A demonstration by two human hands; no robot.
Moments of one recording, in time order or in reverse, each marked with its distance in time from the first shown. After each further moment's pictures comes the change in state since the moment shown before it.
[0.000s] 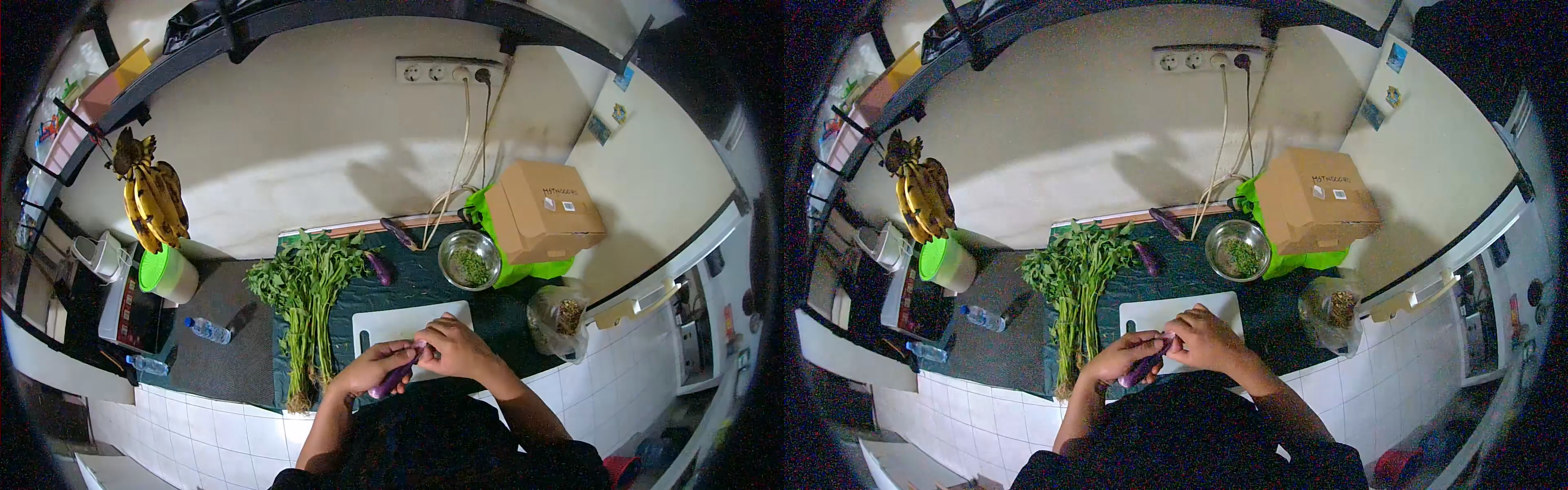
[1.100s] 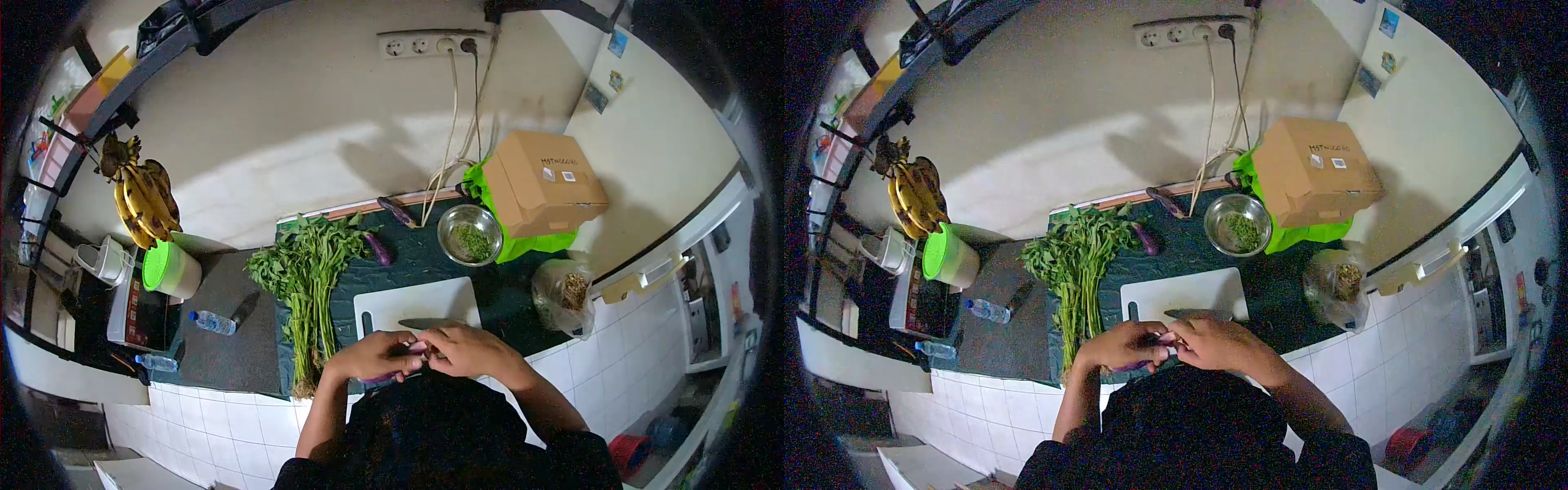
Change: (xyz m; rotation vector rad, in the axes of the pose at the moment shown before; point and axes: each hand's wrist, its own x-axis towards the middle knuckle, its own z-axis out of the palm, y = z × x) left_hand -0.004 0.011 0.008 0.544 -0.139 0.068; right_hand -0.031 -0.023 -0.016 0.109 -0.303 0.185
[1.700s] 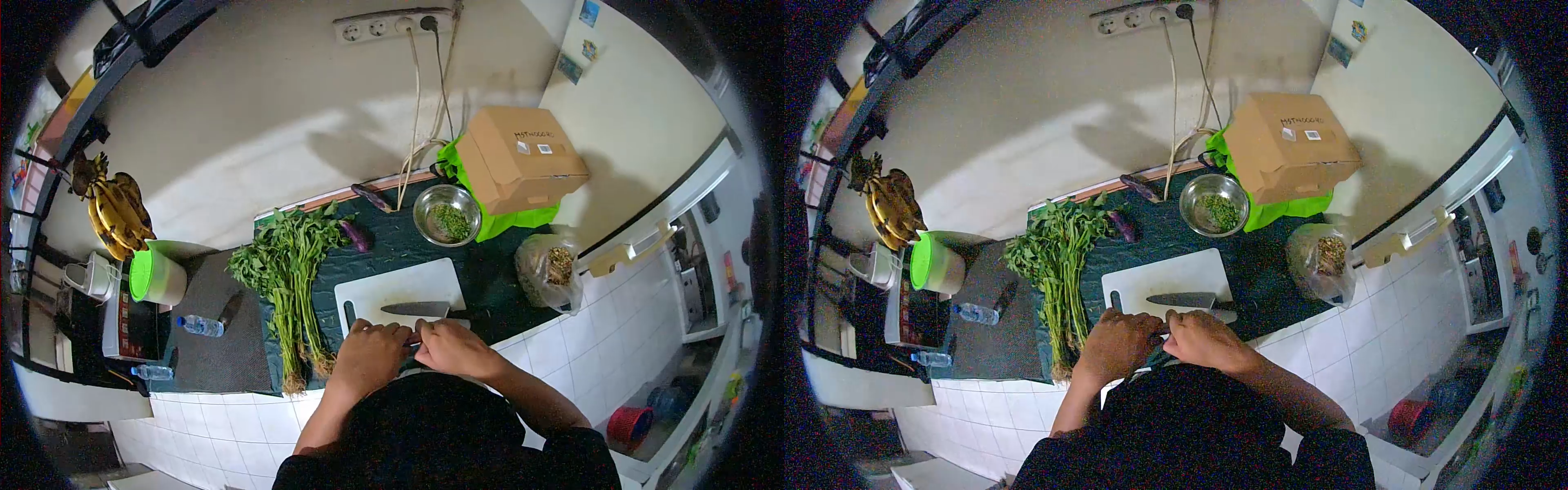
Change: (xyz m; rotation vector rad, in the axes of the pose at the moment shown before) left_hand 0.007 0.037 0.051 1.105 0.263 0.016; right_hand -0.031 0.000 0.026 -0.108 0.015 0.266
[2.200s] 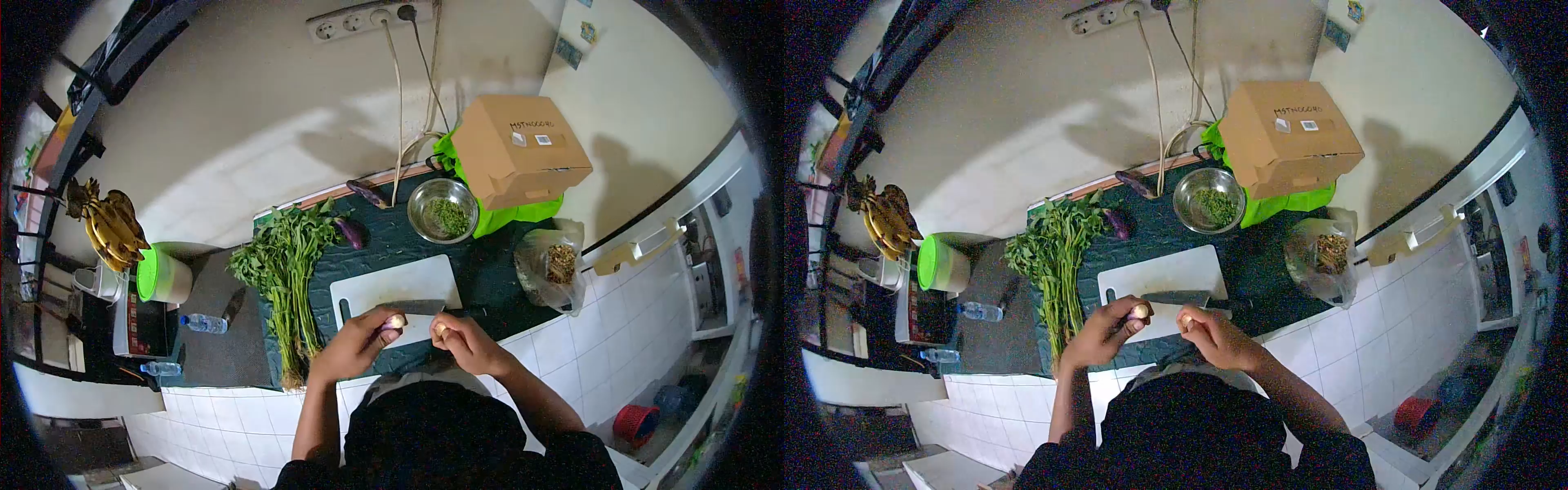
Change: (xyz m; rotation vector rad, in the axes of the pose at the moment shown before) left_hand 0.031 -0.009 0.008 -0.802 0.154 0.025; right_hand -0.034 0.054 -0.021 0.885 0.076 -0.070
